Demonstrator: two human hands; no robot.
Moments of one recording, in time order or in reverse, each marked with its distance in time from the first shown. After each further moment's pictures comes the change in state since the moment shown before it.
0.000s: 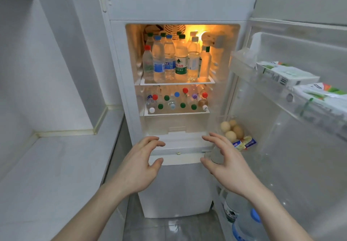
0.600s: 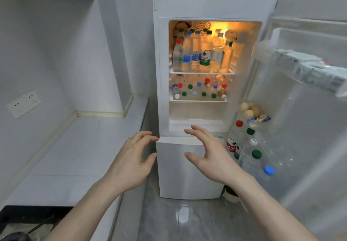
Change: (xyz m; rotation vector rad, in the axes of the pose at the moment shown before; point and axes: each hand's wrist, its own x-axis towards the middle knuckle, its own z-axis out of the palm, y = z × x) left_hand -0.185 -0.022 -0.077 0.043 0.098 -0.102; right_hand -0.104 -0.128 0.073 -0.002 -0.200 -0.129
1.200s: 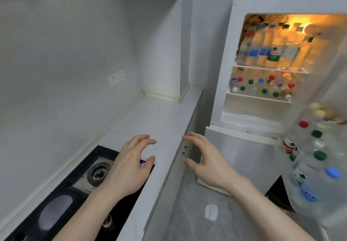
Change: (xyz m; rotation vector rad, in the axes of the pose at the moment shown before) left_hand -0.211 -0.042 -0.078 0.084 0.187 -0.345; right_hand -0.066 -0.115 0.116 0.074 -0.307 -0.235
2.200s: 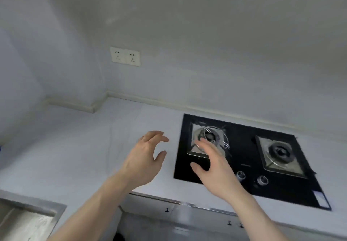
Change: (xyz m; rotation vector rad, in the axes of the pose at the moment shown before) left_hand -0.550 -0.049 -0.079 0.095 0.669 -1.097; right_hand -0.203 -0.276 0.314 0.054 -0.930 -0.773
